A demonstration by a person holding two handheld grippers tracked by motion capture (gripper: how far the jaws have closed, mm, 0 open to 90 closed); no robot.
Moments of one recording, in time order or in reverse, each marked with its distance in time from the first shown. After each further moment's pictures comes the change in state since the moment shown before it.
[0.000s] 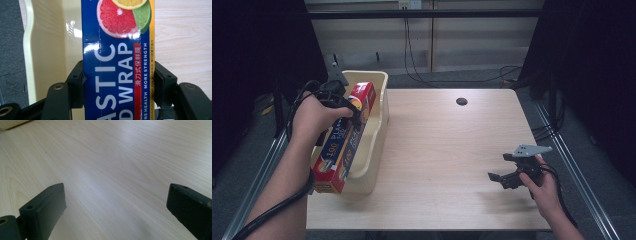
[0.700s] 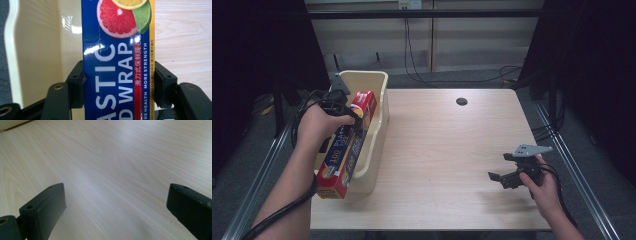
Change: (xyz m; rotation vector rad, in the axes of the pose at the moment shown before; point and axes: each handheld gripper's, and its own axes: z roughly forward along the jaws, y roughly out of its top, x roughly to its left) left arm 0.007 -0.004 0.028 0.033 -0.010 -0.019; right arm 0.000 0.000 0.000 -0.001 -0.007 0.002
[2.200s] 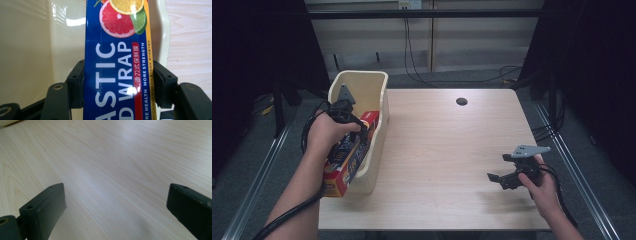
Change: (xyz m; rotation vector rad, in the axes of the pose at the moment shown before) left arm 0.001 0.001 0.032 0.055 -0.018 -0.037; right arm 0.002 -0.001 0.002 0.017 0.009 -0.006
